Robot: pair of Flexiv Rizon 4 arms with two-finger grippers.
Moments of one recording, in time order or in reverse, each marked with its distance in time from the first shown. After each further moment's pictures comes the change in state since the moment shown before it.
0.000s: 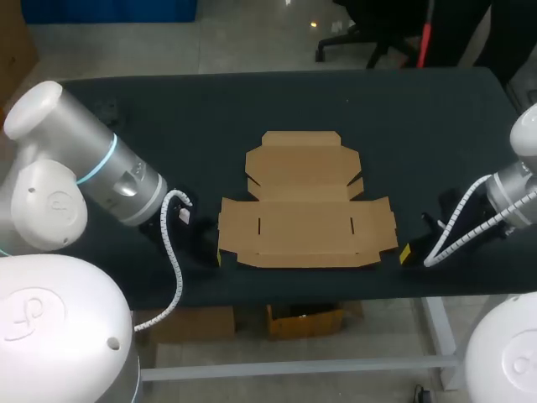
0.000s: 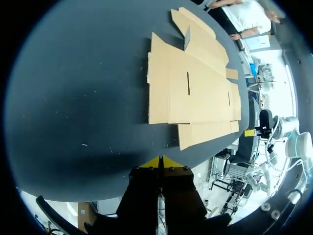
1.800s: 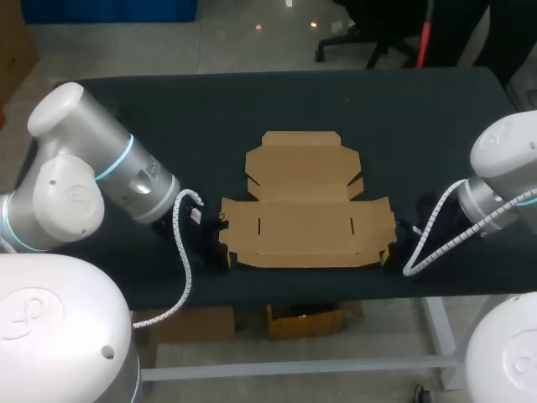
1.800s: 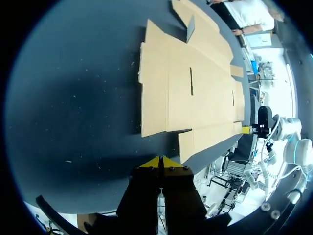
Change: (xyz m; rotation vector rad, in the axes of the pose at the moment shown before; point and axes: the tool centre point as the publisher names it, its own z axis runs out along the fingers) left arm 0.003 -0.009 0.023 -0.054 0.013 -0.005; right arm 0.002 0.020 0.039 -0.043 -0.044 -0.049
